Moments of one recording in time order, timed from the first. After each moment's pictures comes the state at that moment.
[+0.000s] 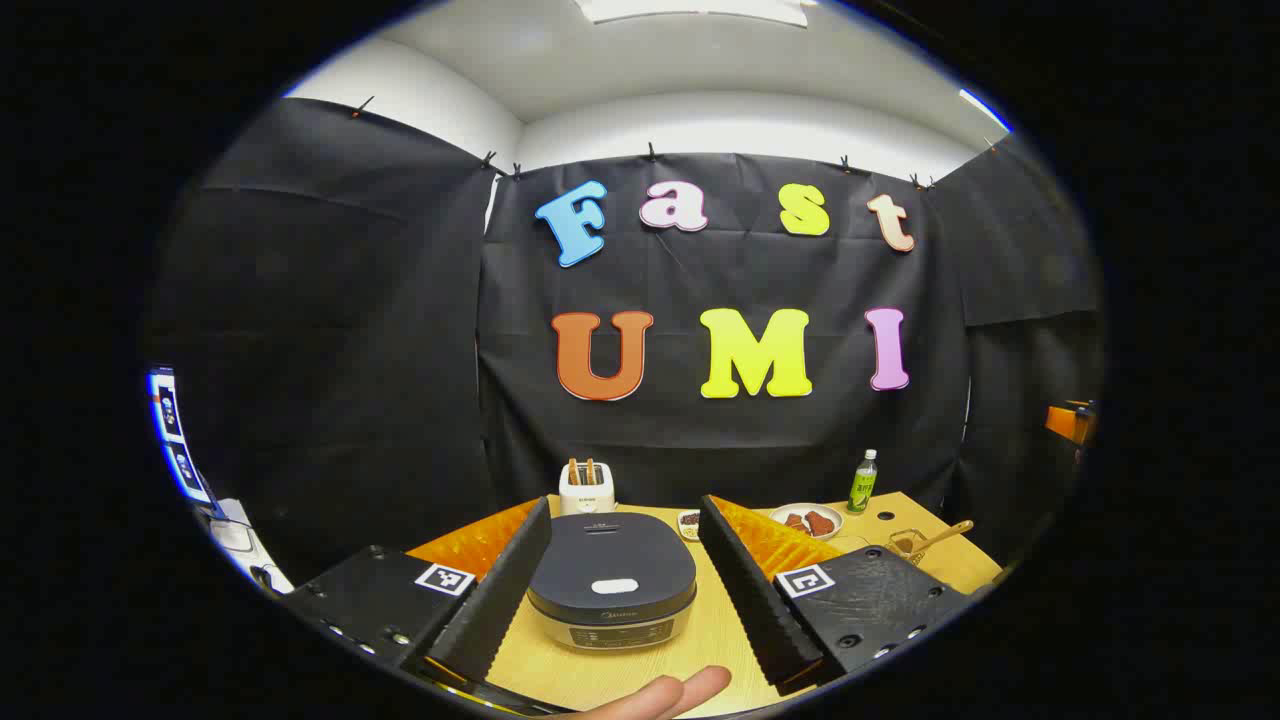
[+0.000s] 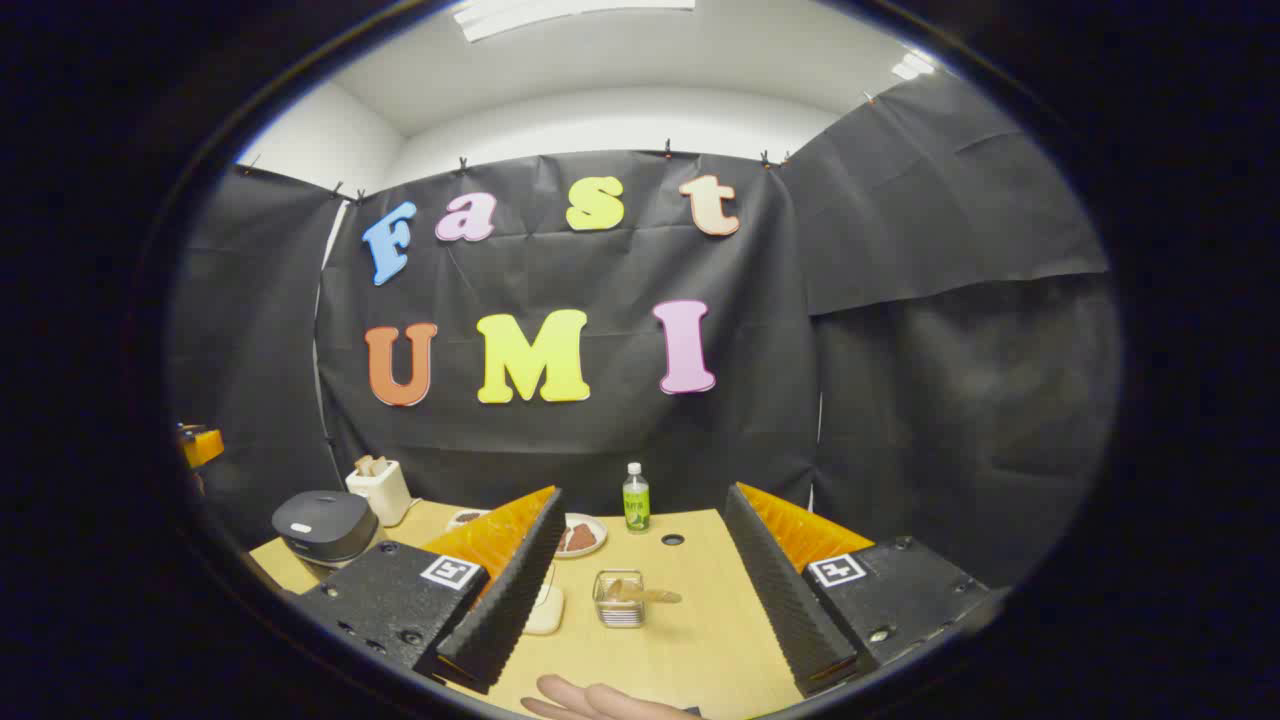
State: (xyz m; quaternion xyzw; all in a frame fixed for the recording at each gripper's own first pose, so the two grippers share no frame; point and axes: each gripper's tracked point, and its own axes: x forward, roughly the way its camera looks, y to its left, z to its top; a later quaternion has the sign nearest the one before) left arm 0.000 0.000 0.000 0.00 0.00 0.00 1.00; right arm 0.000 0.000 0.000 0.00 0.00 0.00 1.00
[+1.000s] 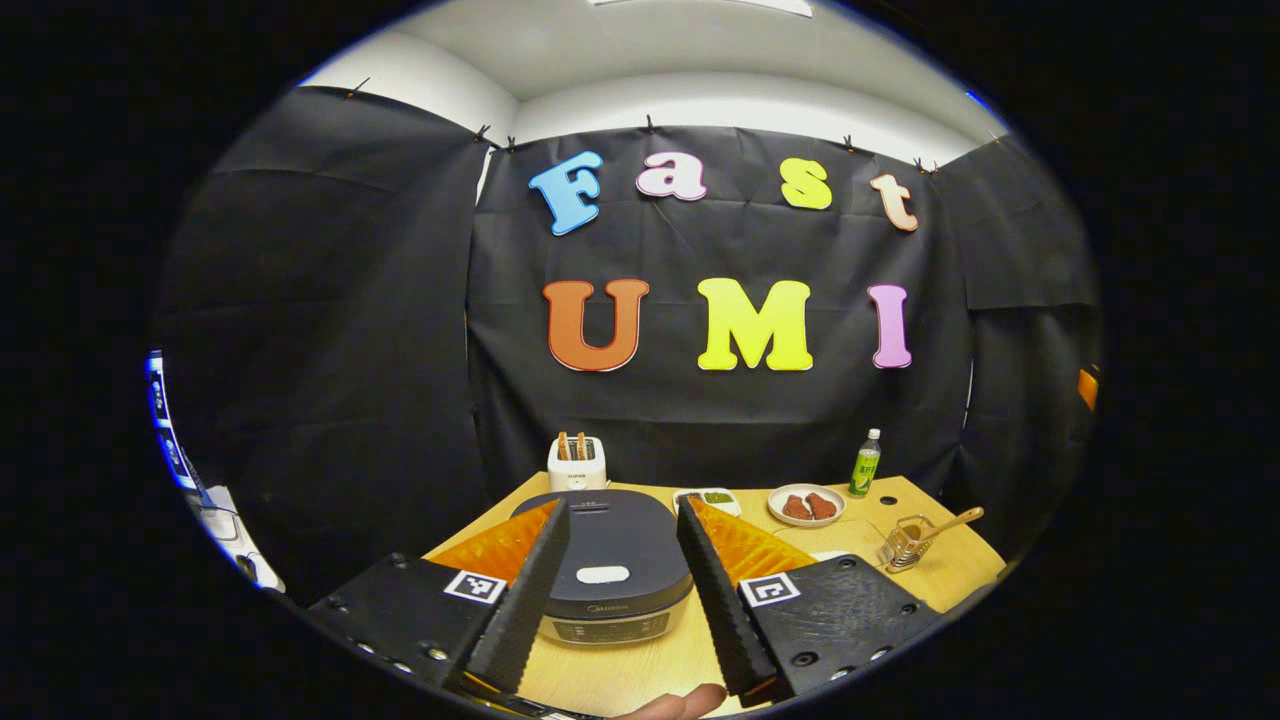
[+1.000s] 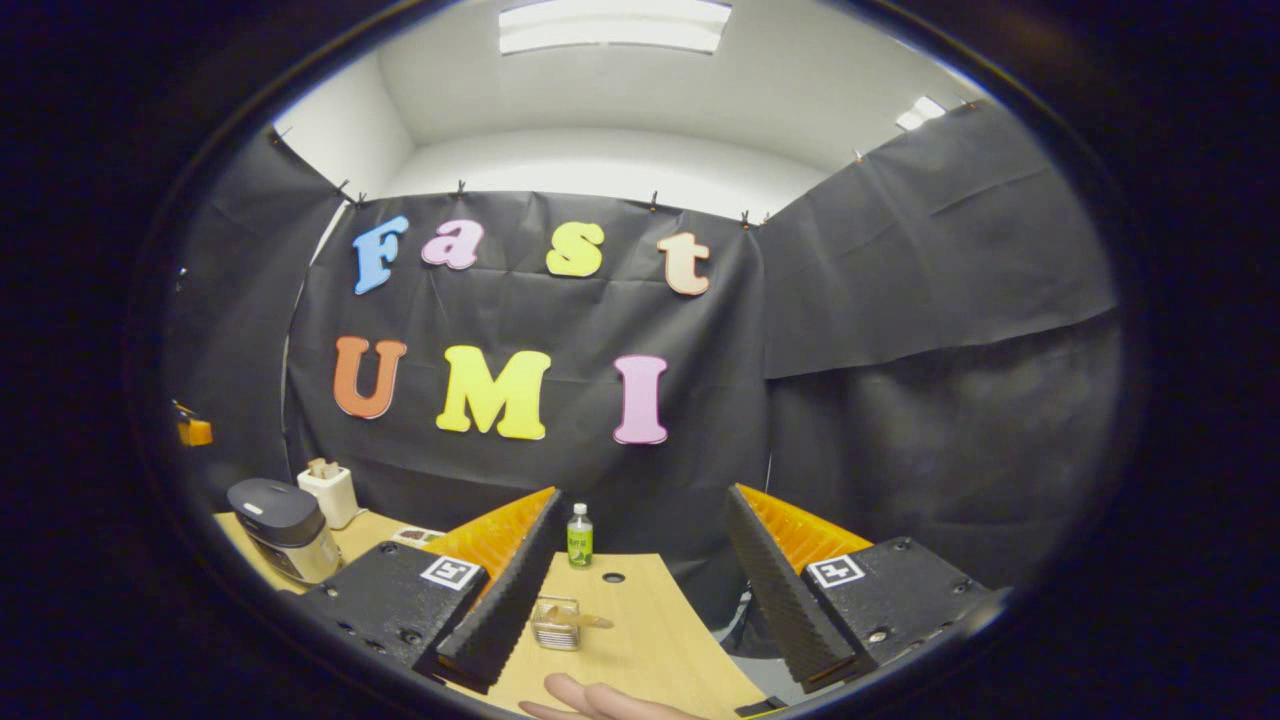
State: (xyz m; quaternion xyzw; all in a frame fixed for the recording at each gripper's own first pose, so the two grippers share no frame) left arm 0.039 -0.004 -0.047 0.01 0.03 0.00 1.00; right arm -0.023 -0.034 0.020 -0.05 -0.08 -0.05 0.99
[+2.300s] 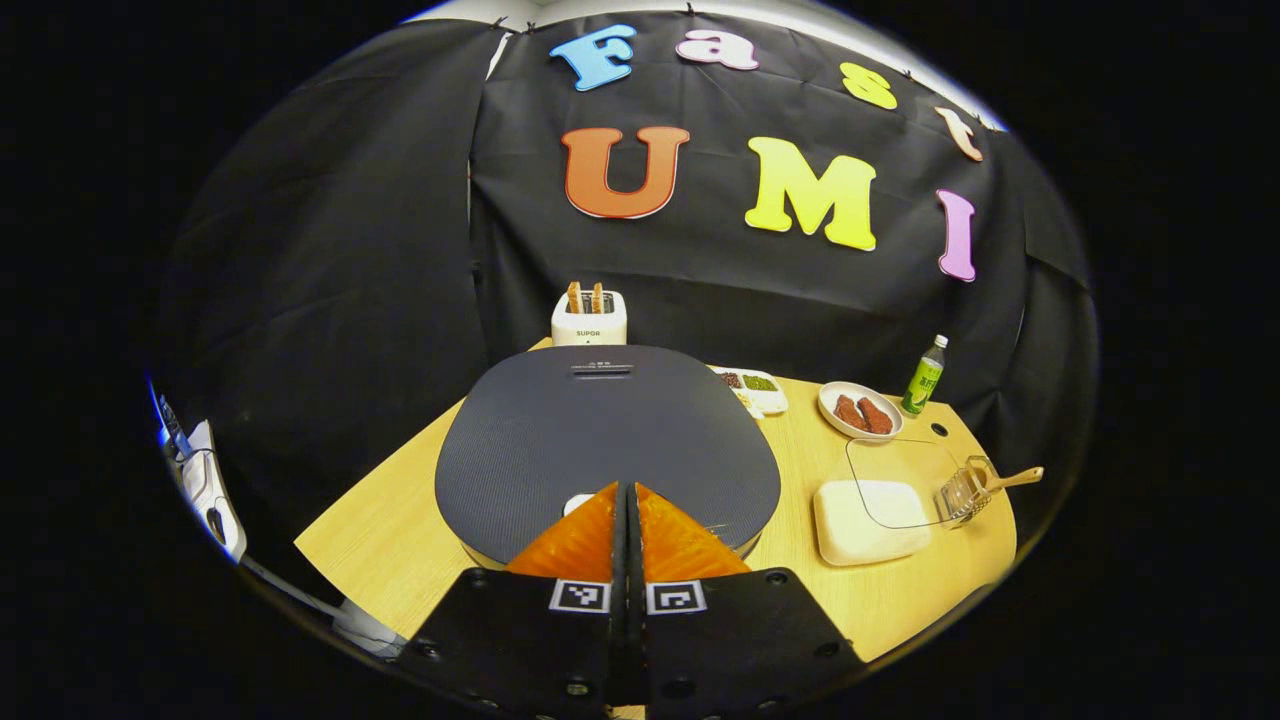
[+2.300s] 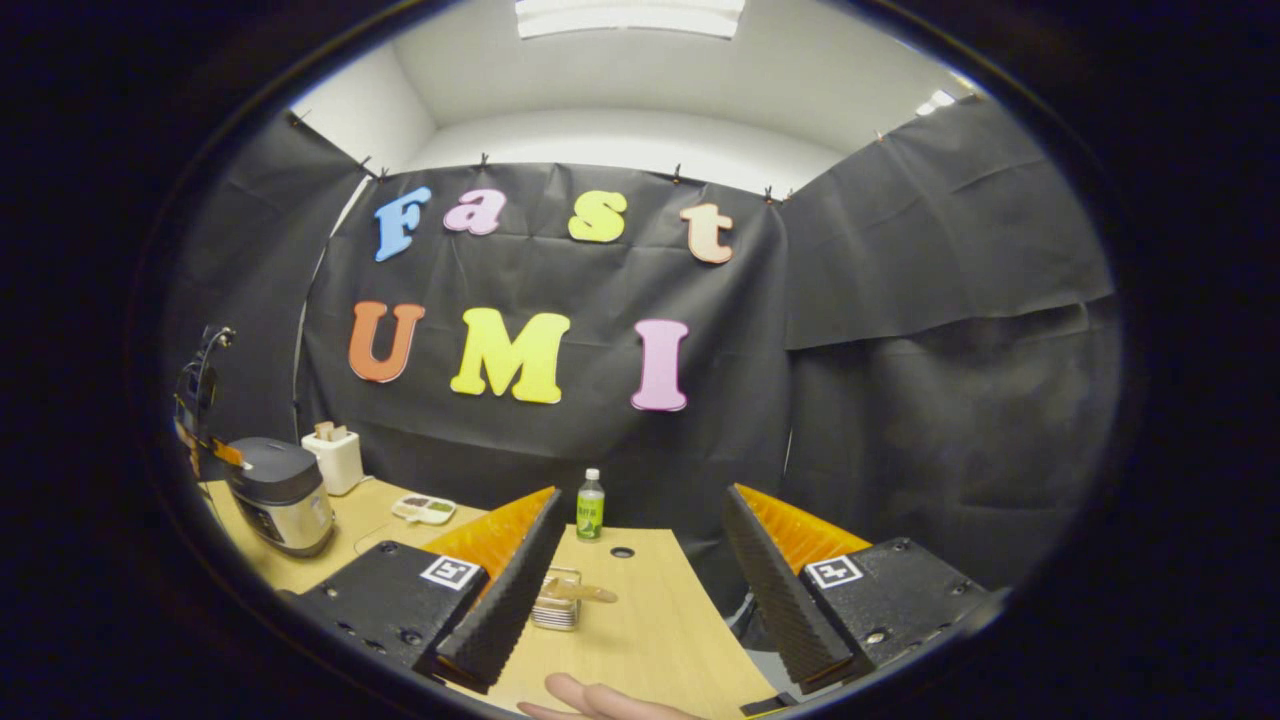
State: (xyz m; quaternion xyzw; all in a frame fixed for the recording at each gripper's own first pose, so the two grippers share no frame) left arm 0.122 0.008 -0.196 -0.04 0.22 0.02 0.97; right arm 0.001 -0.038 -0.046 -0.07 -0.04 -0.02 1.00
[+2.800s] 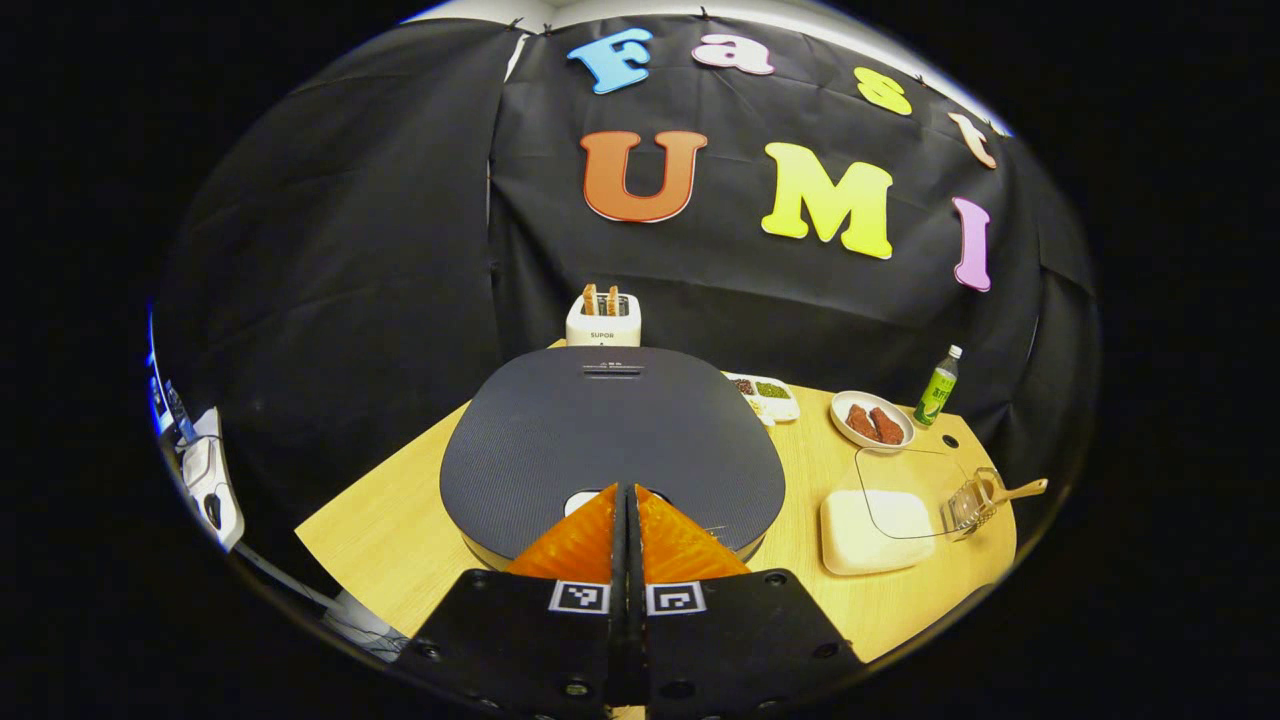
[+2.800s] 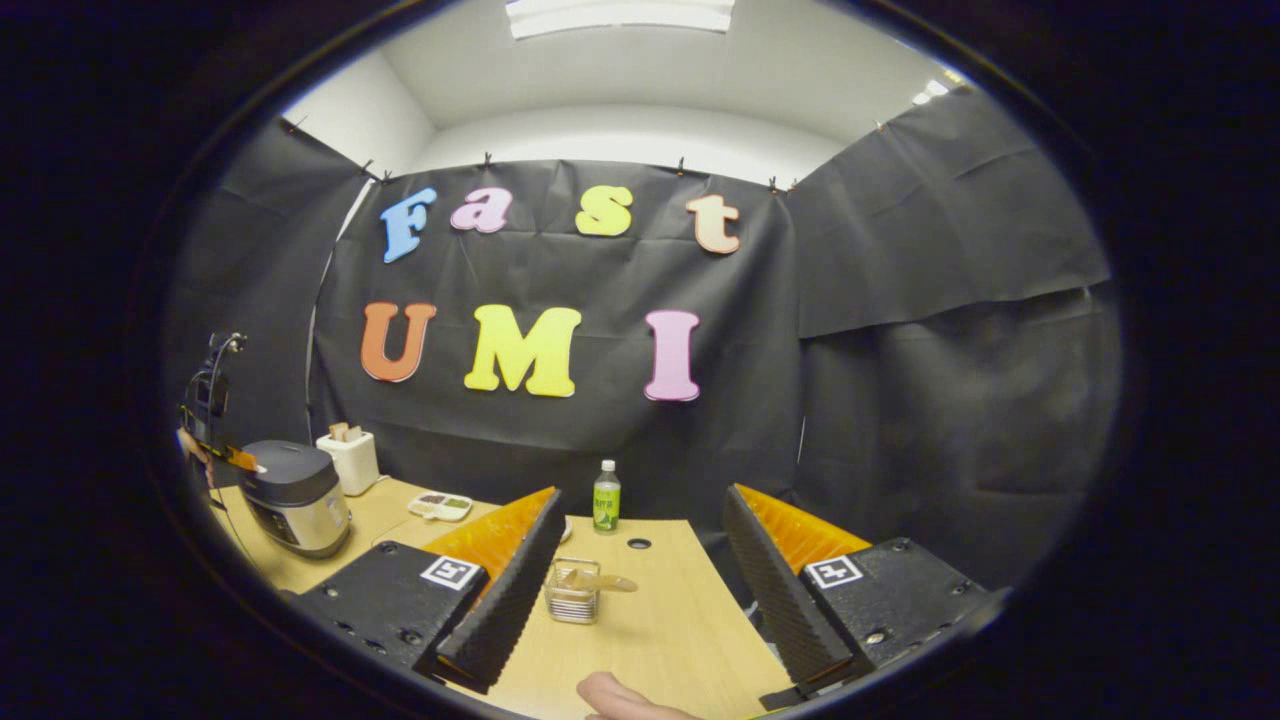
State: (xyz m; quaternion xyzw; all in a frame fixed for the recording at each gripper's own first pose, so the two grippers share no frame) left arm 0.113 0.009 -0.195 -0.05 0.24 0.05 0.97; right arm -0.002 -0.032 -0.064 -0.05 -0.03 -0.02 1.00
